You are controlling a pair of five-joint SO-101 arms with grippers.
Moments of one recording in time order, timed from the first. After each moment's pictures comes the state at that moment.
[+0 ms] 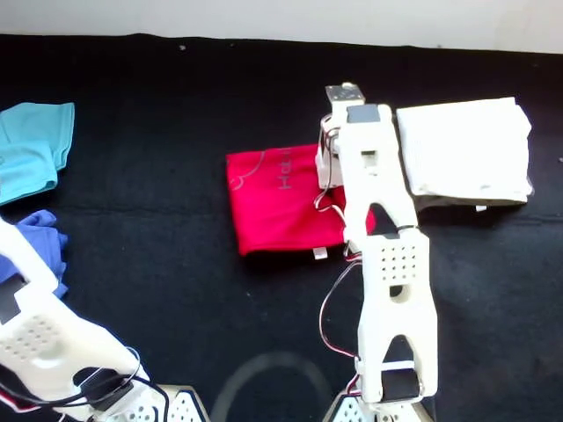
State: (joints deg) left arm -47.7 20.8 -40.3 100.8 4.9; right arm -12.0 56.4 -53.9 91.5 1.3
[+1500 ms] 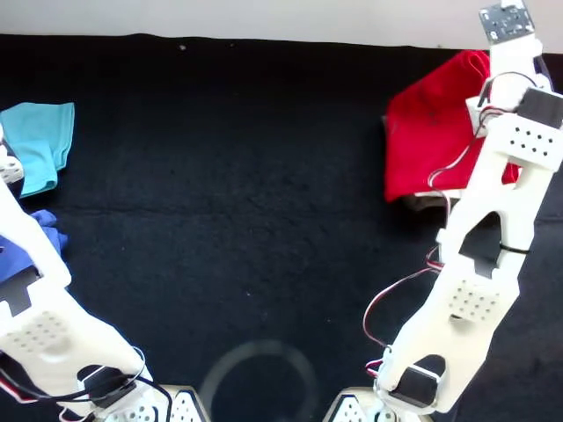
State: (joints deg) left arm -41.9 20.8 -40.3 100.8 4.9; right arm 16.4 35.2 -58.8 77.8 35.7
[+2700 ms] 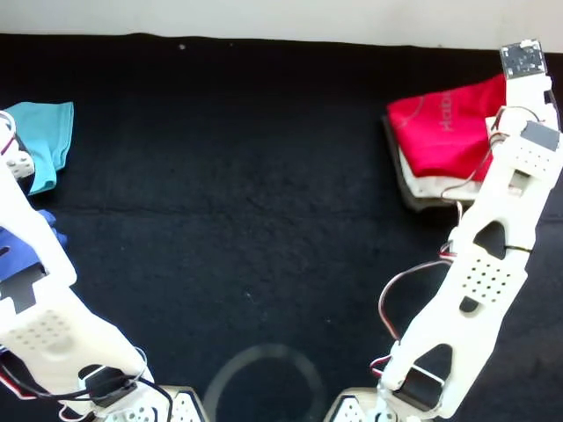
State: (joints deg) left arm -39.3 20.8 -40.3 100.8 4.9; right arm 22.7 52.8 -59.0 55.0 35.8
